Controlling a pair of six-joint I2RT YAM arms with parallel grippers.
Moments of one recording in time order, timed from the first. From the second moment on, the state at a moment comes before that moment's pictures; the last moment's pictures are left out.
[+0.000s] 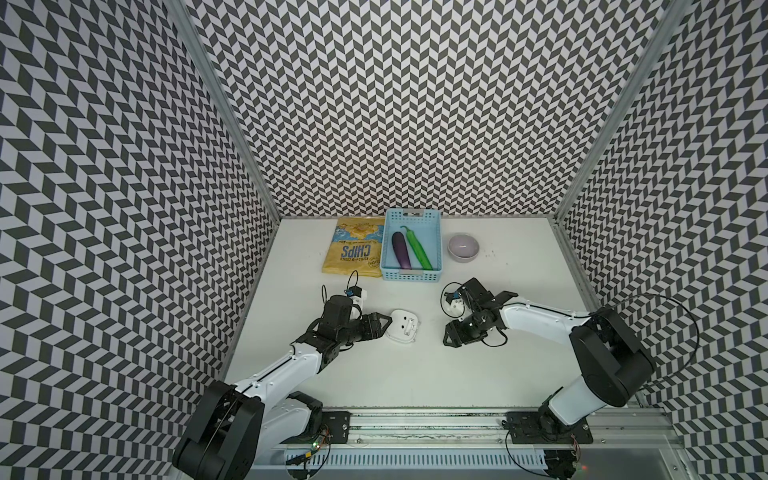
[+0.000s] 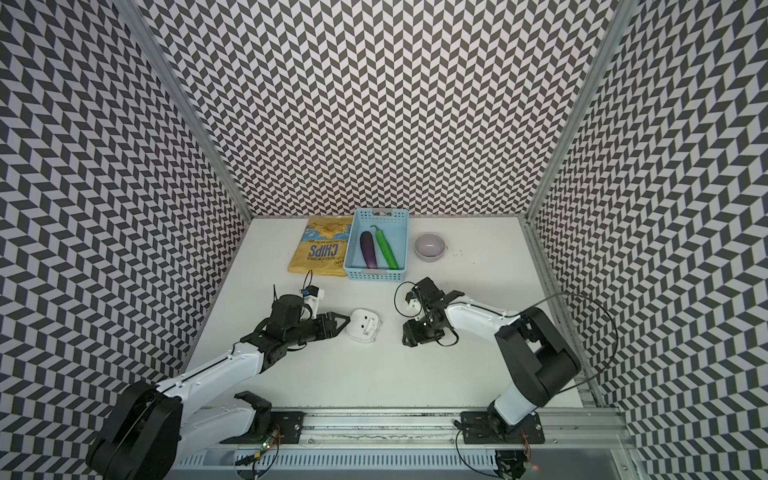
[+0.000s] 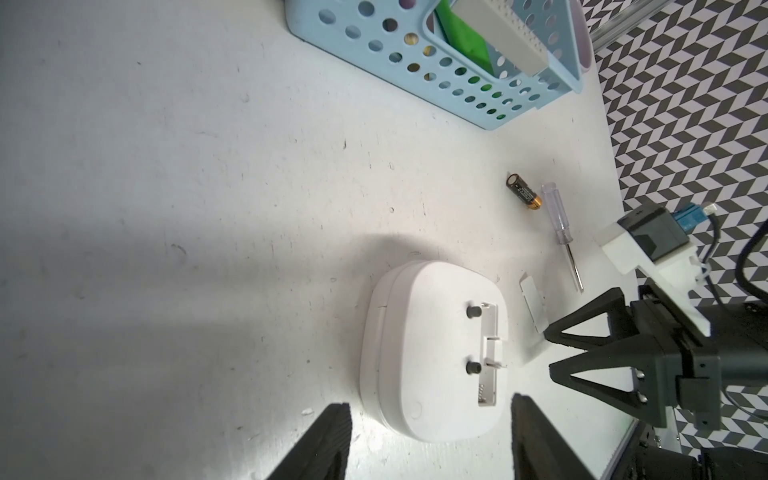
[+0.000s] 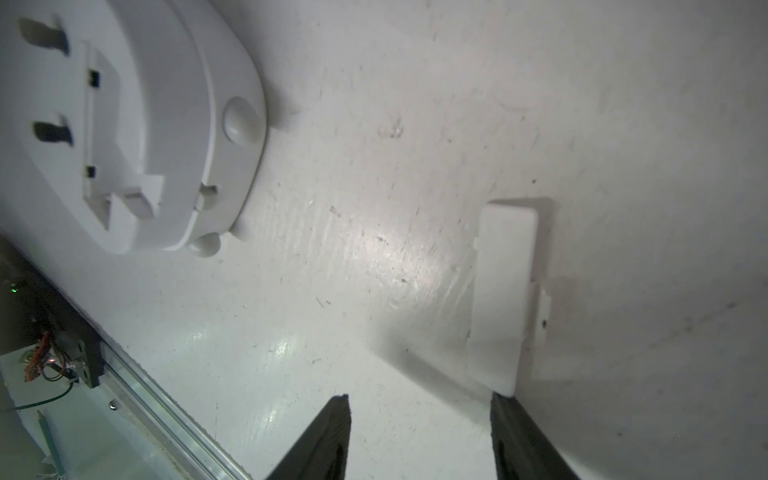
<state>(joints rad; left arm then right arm) -0.40 1.12 0.39 0.03 0.39 -0.60 0.60 1.60 0.86 -0.55 -0.37 0.27</state>
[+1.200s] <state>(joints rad) -0.38 1.10 0.39 0.03 0.38 -0.59 0.61 1.64 0.88 -0.51 -0.36 0.23</state>
